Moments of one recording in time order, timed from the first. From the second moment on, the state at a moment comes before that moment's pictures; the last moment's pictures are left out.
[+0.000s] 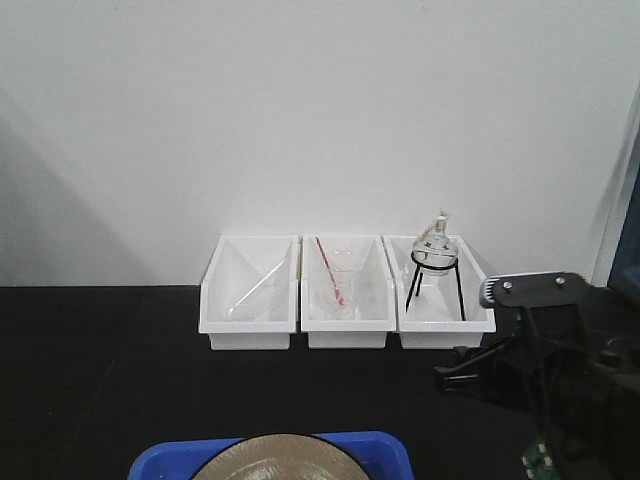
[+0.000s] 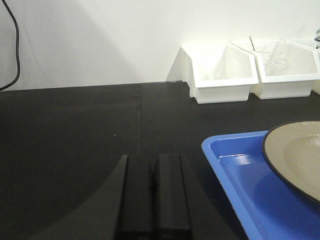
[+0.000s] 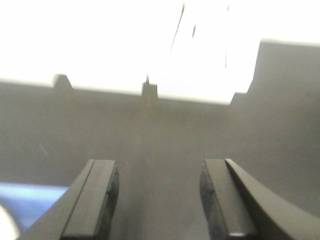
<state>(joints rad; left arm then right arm) 0.00 -0.01 0.03 -0.29 0.16 0.36 0.36 1.41 -0.88 1.76 -0.23 -1.69</state>
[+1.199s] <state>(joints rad) 0.00 0.60 -0.68 -0.31 0.57 0.23 0.36 1.04 -0.66 1.76 -0.22 -1.70</state>
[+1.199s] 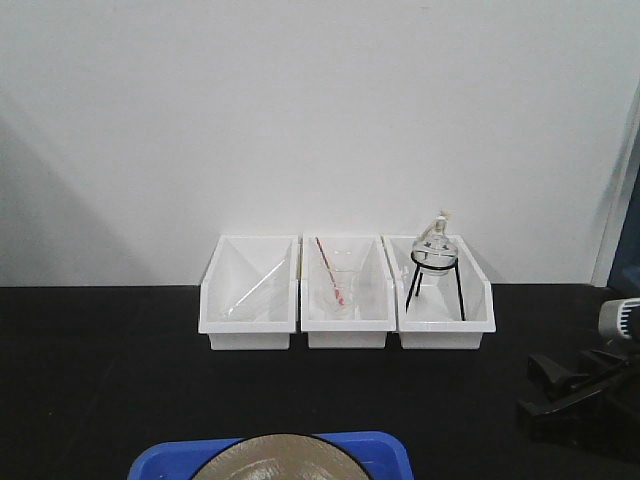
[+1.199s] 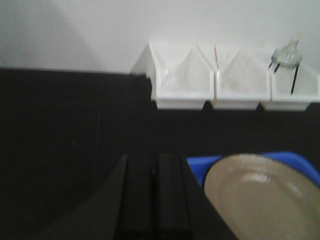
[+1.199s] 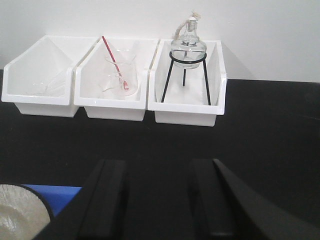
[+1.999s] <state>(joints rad) 0.00 1.34 -0.74 -0.56 0.65 0.28 0.36 1.04 -0.66 1.76 -0.22 -1.70</state>
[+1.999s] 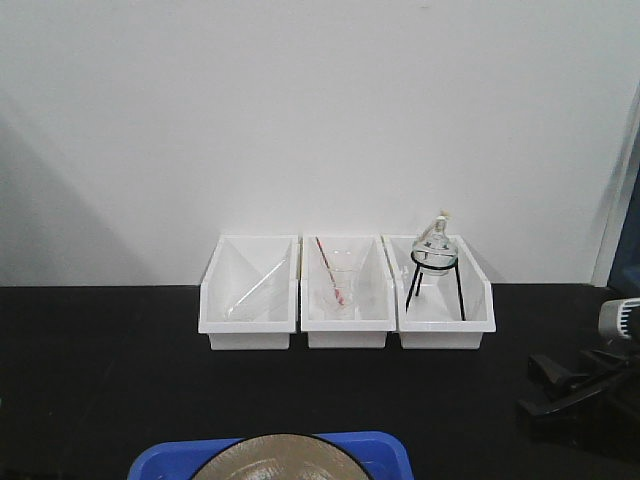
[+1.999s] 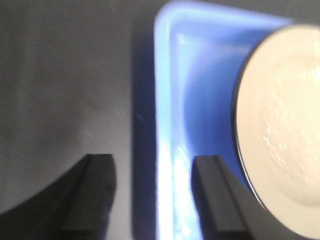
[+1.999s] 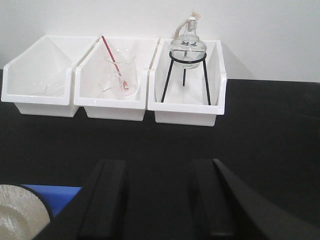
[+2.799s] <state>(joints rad) -0.11 1.64 -0.91 -0.51 0.66 0.36 0.36 1.04 -0.66 1.77 -0.29 -1.70</state>
